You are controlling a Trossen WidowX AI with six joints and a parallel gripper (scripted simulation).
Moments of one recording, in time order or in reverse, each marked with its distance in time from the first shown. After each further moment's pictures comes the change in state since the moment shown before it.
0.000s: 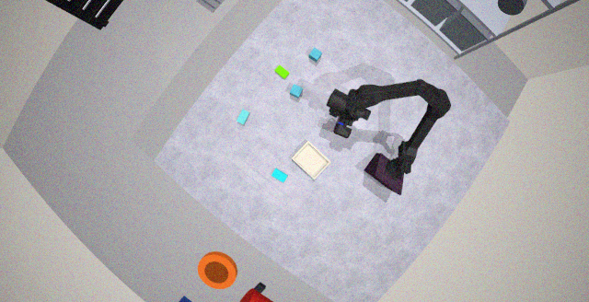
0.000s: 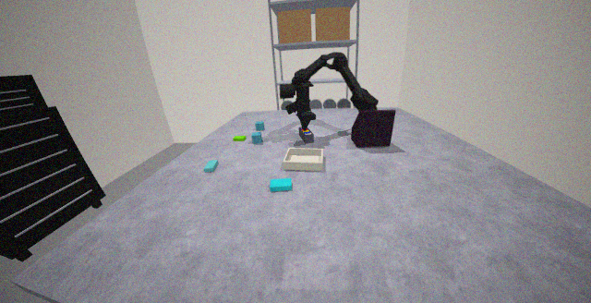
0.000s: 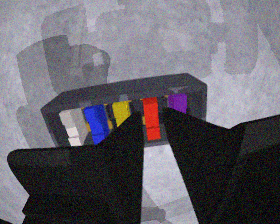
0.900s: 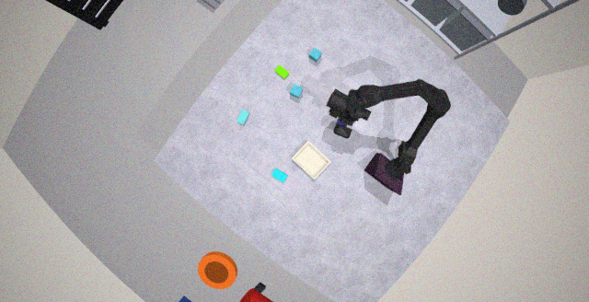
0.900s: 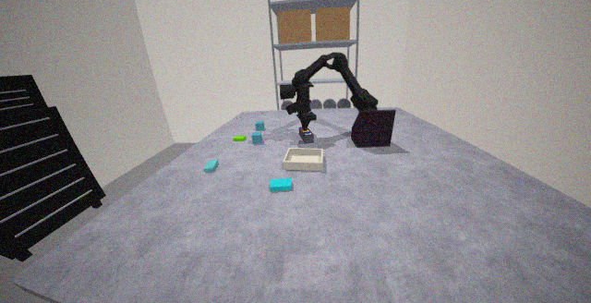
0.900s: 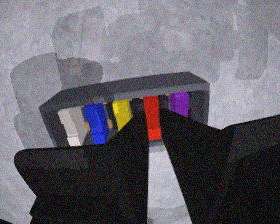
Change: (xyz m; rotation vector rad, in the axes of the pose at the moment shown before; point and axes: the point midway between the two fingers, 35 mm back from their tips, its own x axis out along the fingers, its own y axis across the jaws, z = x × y) arm 0.002 0.001 -0.002 -0.004 0.004 0.000
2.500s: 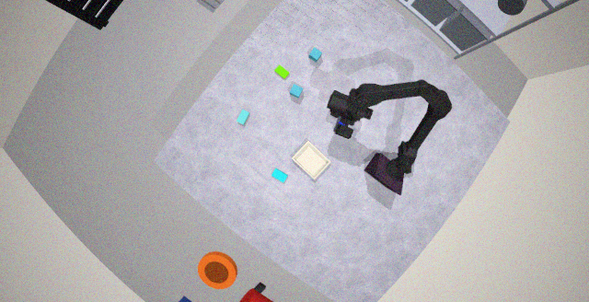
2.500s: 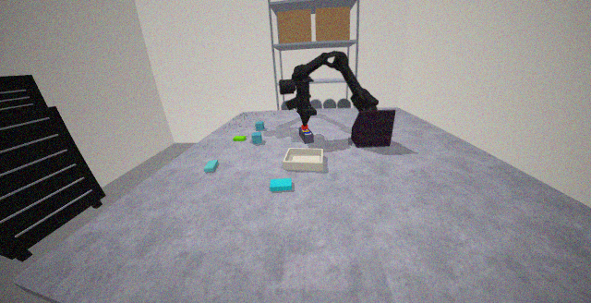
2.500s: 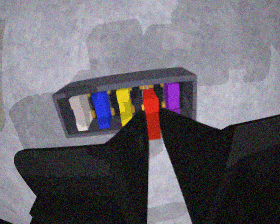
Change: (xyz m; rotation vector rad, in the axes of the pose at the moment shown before) arm -0.022 0.001 0.000 -0.009 0.003 -0.005
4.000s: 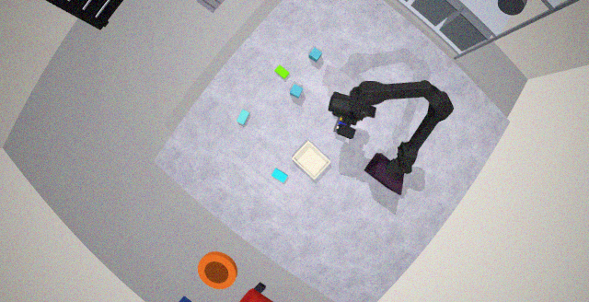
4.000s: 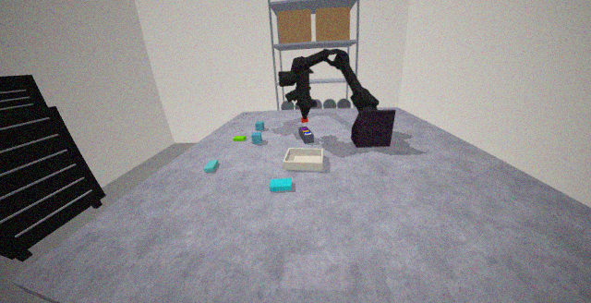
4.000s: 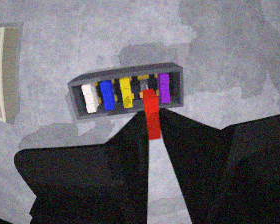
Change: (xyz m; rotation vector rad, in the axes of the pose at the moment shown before) arm -0.035 0.000 -0.001 -0.004 0.000 -0.002
